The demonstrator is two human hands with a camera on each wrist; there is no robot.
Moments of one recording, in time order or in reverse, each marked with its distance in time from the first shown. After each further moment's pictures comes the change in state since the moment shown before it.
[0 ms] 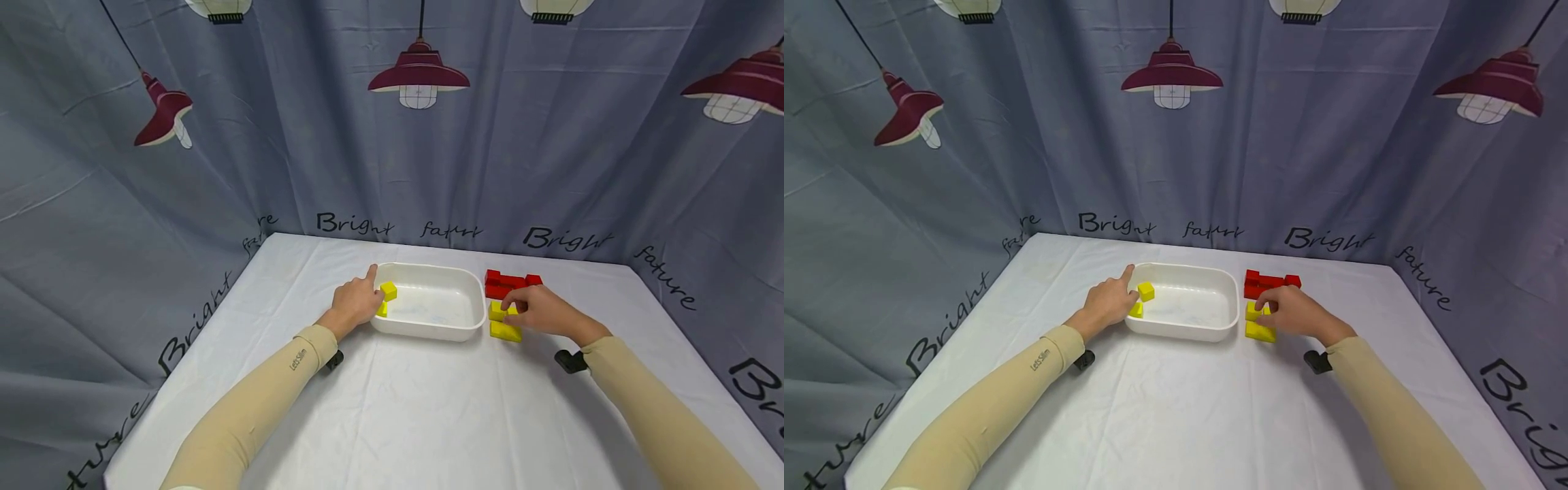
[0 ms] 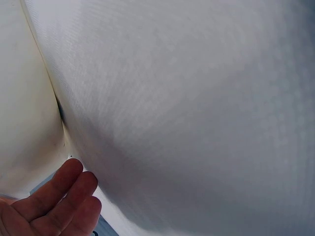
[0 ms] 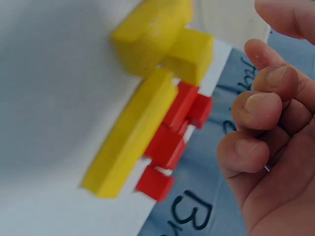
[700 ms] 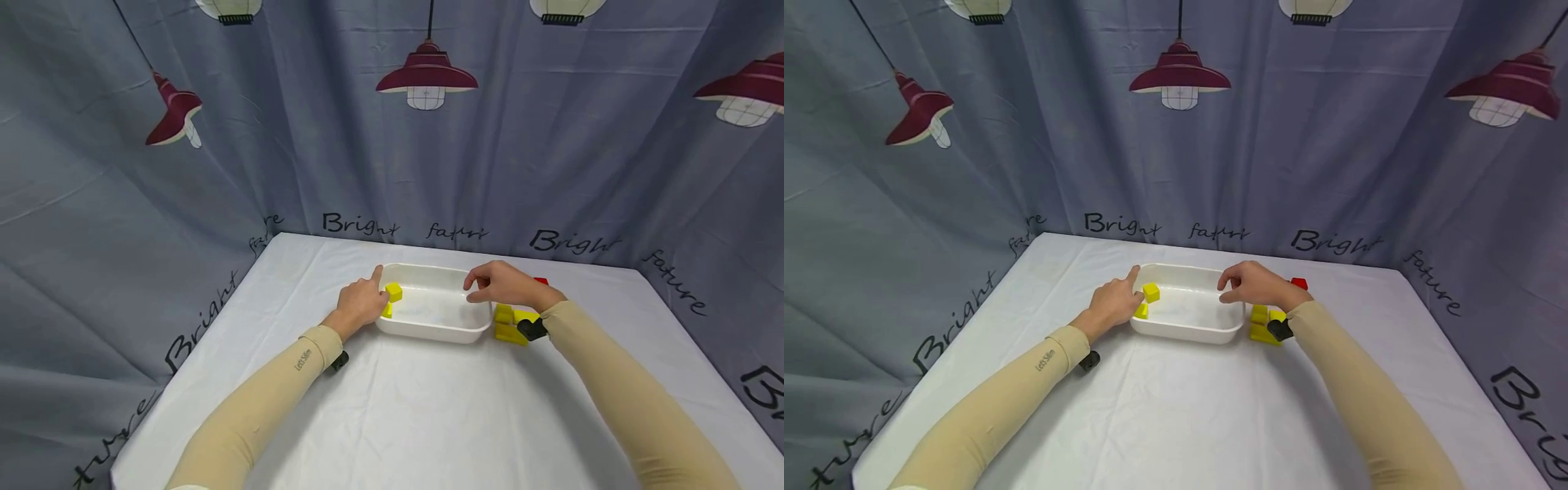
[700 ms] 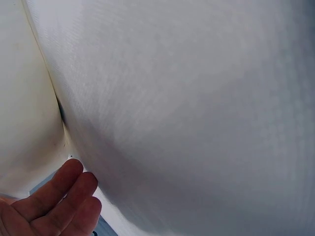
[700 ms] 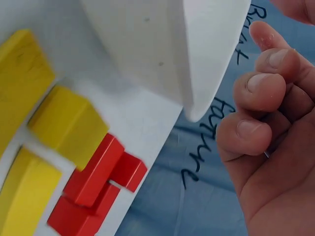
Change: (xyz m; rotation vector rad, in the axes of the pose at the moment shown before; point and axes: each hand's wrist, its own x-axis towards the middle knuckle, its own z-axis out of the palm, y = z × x) left_hand 0.002 -0.003 0.003 -0.004 0.013 0.002; right_hand 0.062 -0.059 -0.012 0.120 -0.097 -0.125
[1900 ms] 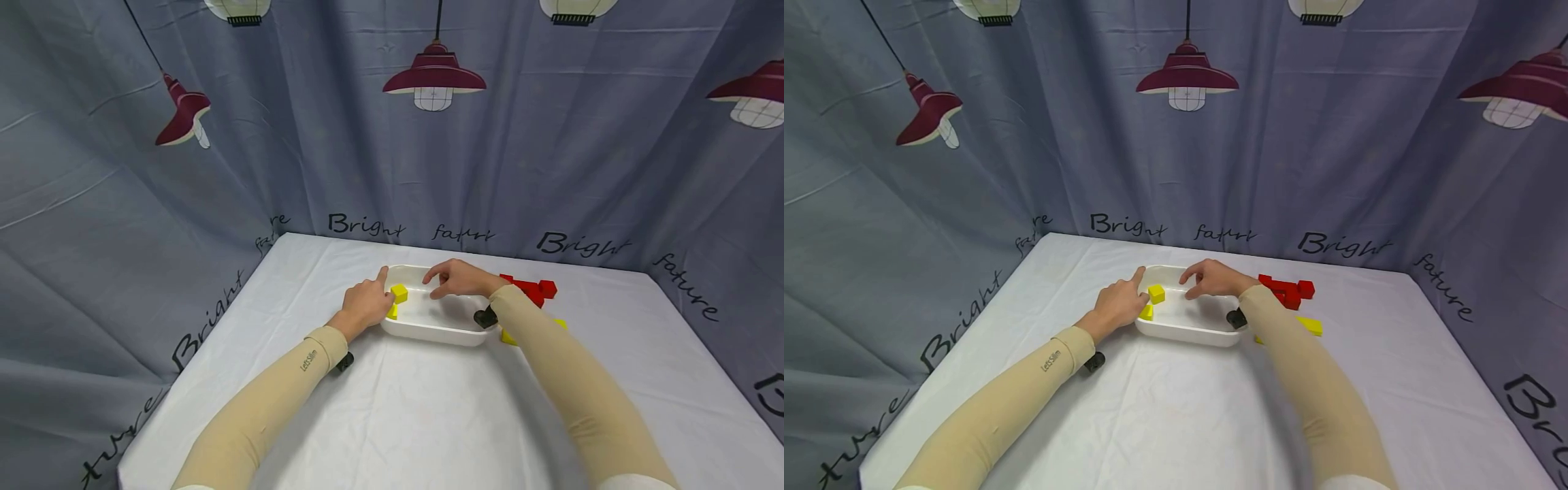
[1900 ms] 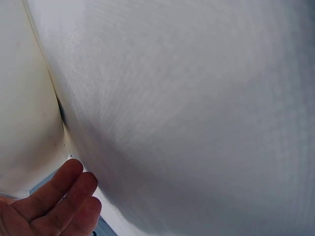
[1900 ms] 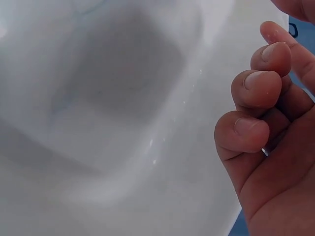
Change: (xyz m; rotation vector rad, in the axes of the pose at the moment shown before) left_hand -0.002 0.004 -0.004 0.016 -0.008 -0.017; right_hand 0.088 -0.020 0.038 0.070 -0.125 0.038
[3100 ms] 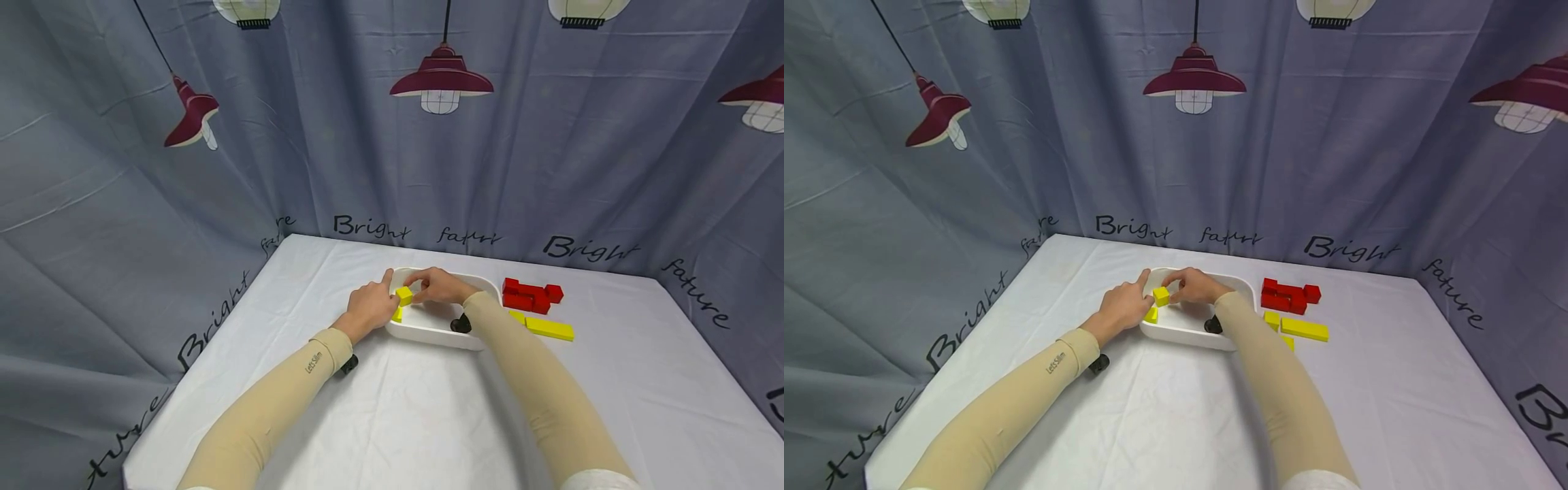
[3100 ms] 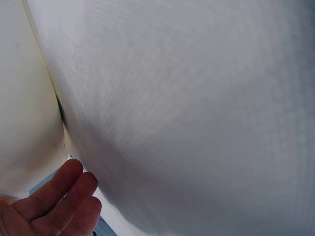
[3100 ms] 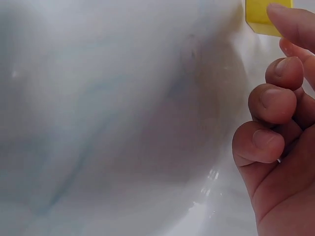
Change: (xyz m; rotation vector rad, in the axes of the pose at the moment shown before) left_hand 0.002 -0.003 0.001 0.008 -0.013 0.010; right_hand 0.043 -0.007 0.037 0.005 0.047 -0.128
